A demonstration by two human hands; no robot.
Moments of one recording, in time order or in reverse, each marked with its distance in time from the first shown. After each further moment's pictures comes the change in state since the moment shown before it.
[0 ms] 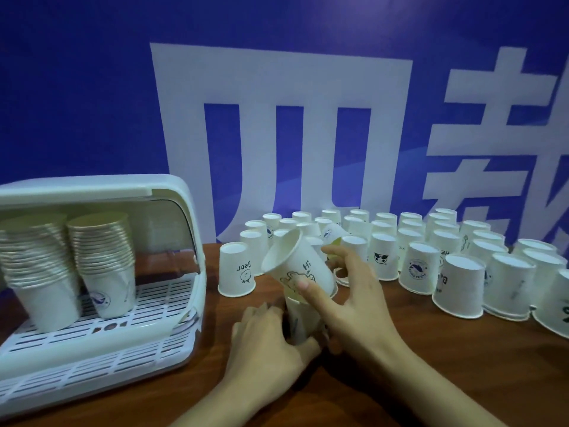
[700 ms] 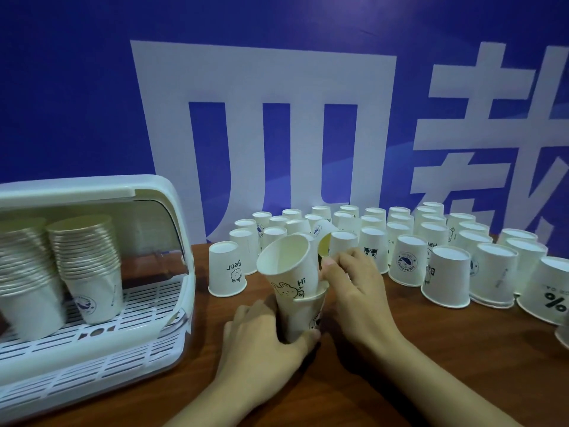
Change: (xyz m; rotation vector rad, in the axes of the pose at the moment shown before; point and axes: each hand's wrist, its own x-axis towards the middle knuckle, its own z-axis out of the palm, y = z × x) left_hand -0.005 0.005 -0.001 0.047 0.025 0.026; right_hand 0.013 0.022 -0.005 0.023 0.114 -0.013
